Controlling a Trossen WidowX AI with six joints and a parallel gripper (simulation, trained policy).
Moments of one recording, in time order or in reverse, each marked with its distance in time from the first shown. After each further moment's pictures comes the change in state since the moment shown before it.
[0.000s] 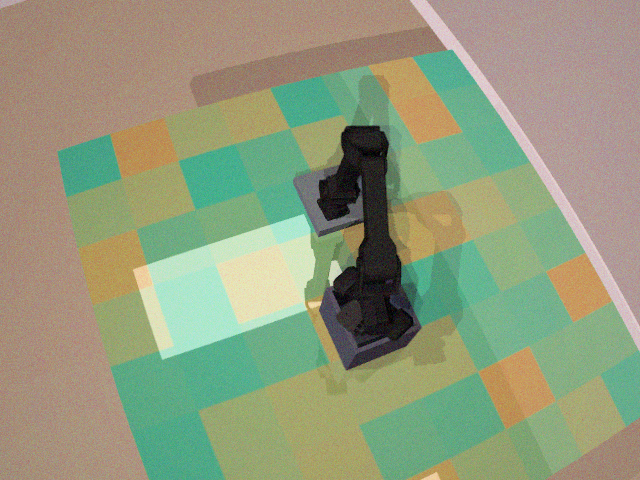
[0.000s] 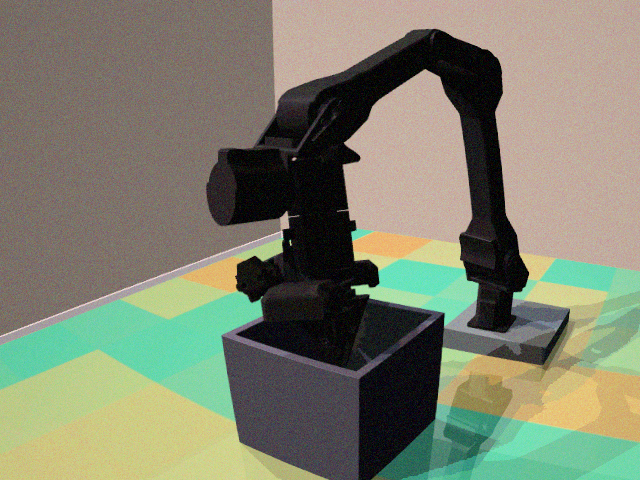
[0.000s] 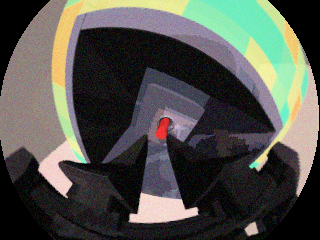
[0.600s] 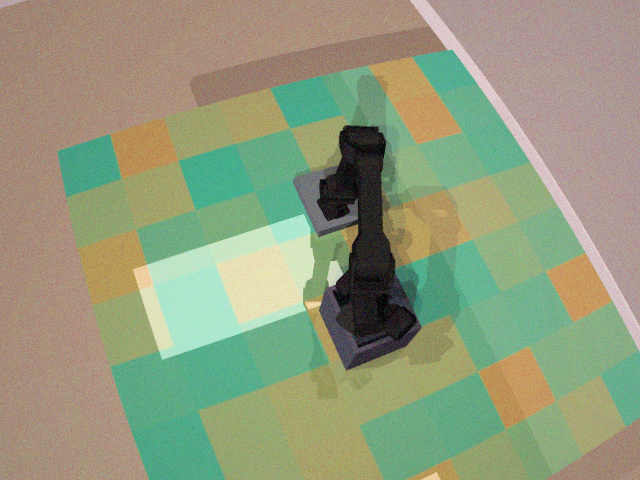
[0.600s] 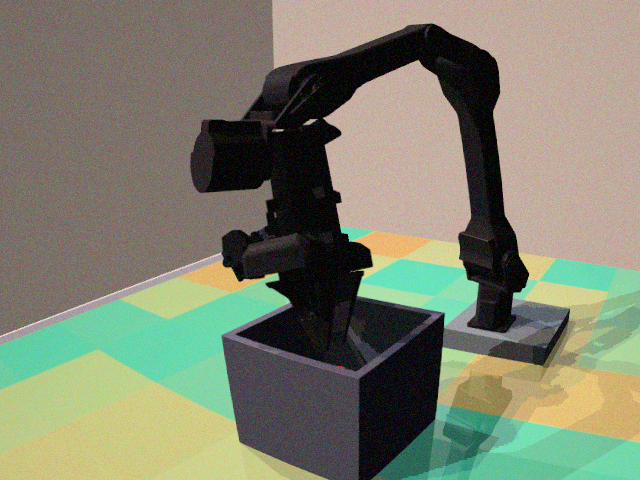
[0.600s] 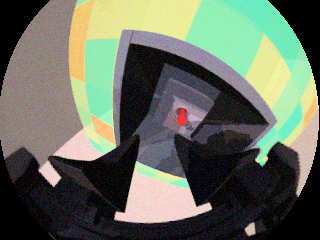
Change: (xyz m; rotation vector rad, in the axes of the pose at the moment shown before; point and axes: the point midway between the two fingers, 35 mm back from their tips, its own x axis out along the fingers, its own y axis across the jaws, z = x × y) arm -0.030 0.019 -0.001 0.017 0.108 0.138
